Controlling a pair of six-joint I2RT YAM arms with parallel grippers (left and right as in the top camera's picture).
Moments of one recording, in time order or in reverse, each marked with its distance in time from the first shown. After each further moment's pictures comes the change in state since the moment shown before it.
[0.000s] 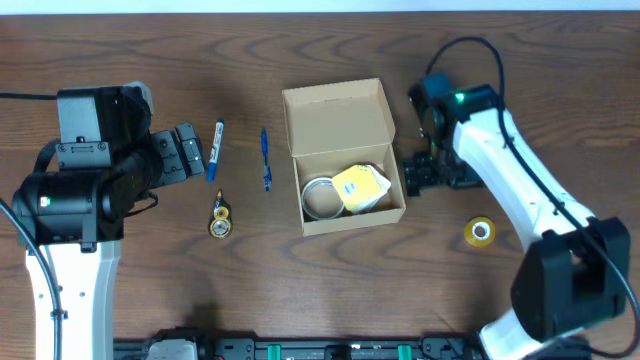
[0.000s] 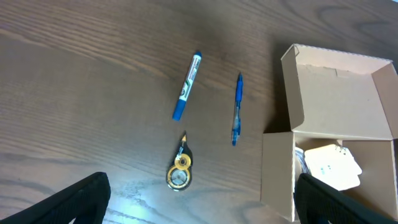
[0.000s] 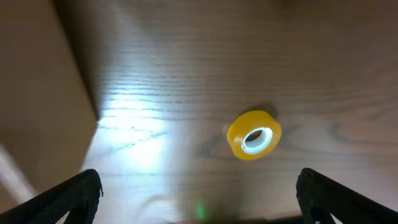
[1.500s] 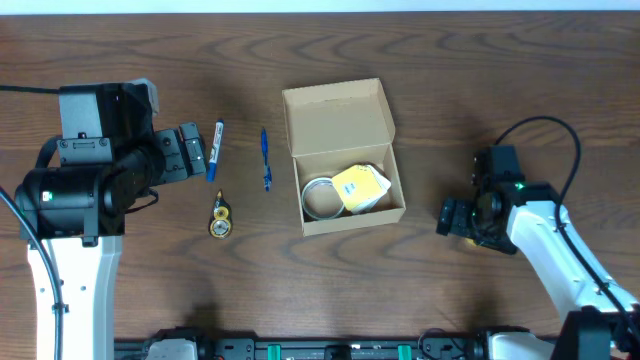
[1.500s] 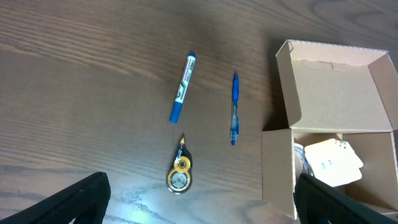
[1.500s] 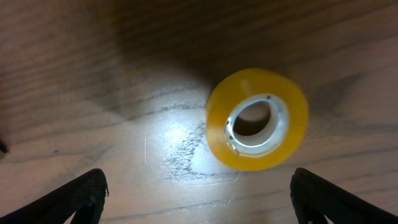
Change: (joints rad) left arm 0.000 0.013 0.000 0.007 0.023 0.049; right arm -0.248 -0.343 -0.621 0.475 -0.154 0.094
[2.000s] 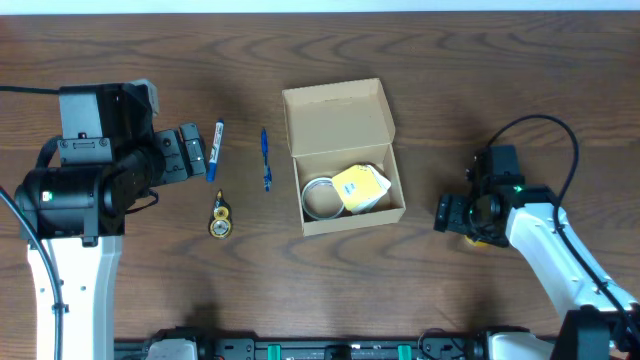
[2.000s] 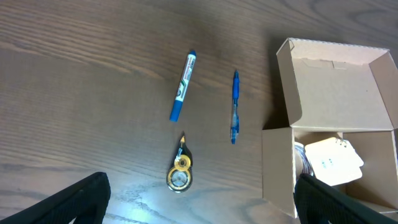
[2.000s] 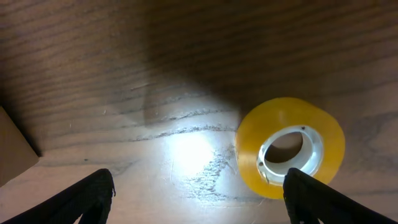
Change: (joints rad) left arm 0.000 0.000 0.000 -0.006 0.000 0.000; right arm 0.000 0.001 -0.012 0.087 -0.056 -0.055
